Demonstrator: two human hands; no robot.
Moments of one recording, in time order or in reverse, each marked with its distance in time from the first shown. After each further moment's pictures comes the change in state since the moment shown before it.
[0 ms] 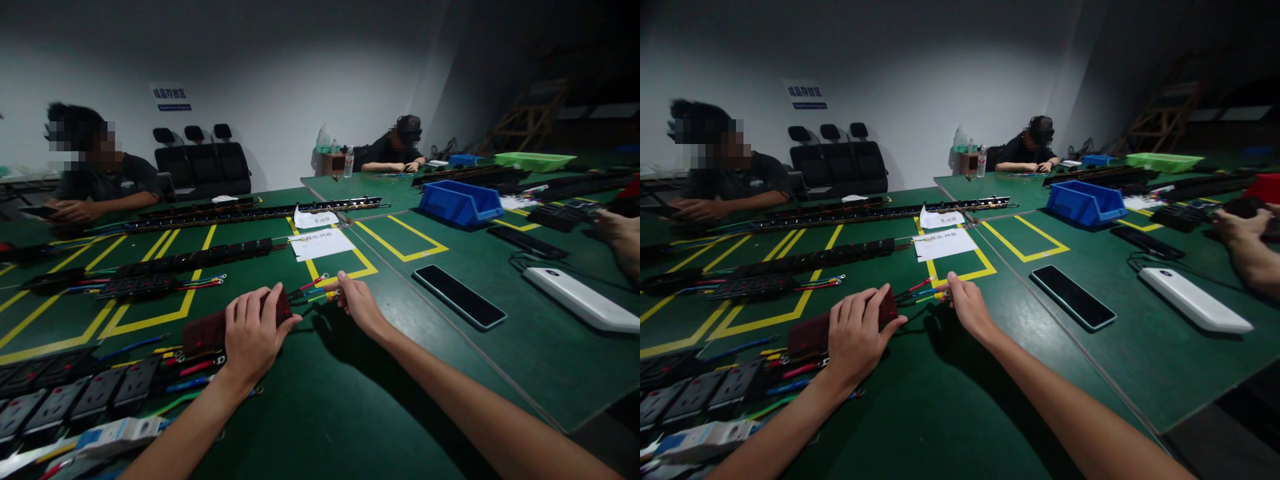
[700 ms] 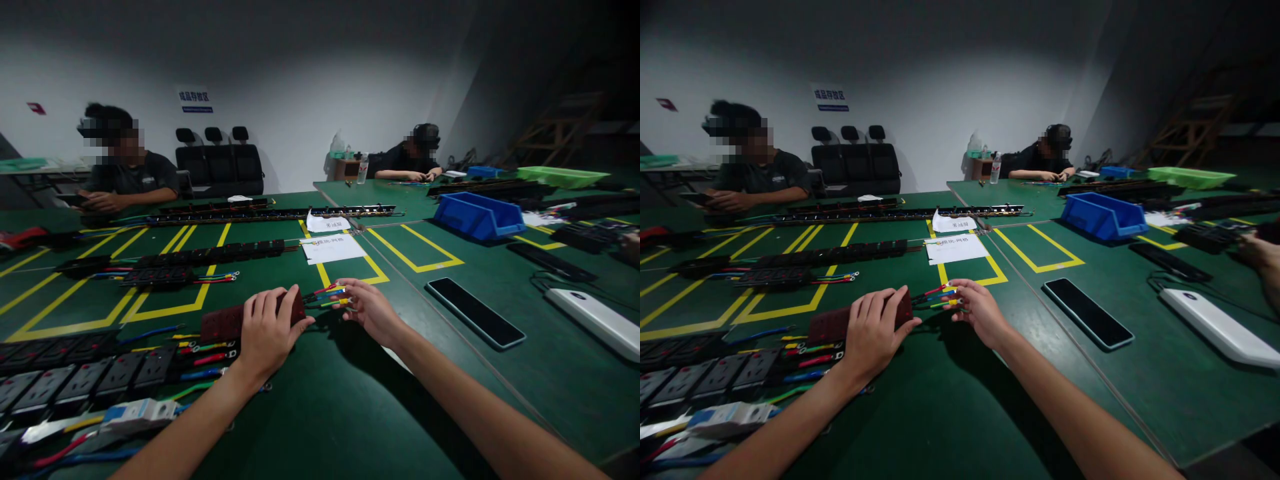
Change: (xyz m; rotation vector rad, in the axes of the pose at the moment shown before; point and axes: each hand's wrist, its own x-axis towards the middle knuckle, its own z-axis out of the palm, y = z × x) left_hand 0.000 0.002 0.004 -0.030 0.057 0.046; right_hand -0.005 -0.022 -0.002 0.559 -0.127 0.366
